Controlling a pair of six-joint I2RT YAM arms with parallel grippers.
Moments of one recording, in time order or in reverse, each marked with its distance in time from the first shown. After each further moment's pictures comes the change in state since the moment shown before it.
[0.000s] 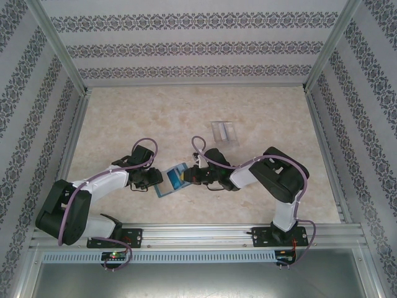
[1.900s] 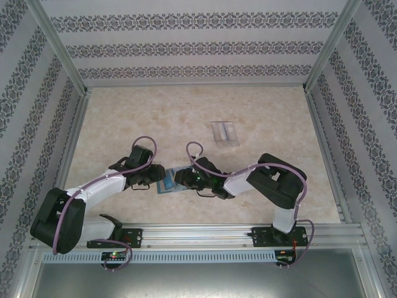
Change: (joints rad) left arm -0.008 -0.097 -0.039 0.109 0.005 -0.002; right arm 0.163 -0.035 0.013 -0.022 0.346 0.212
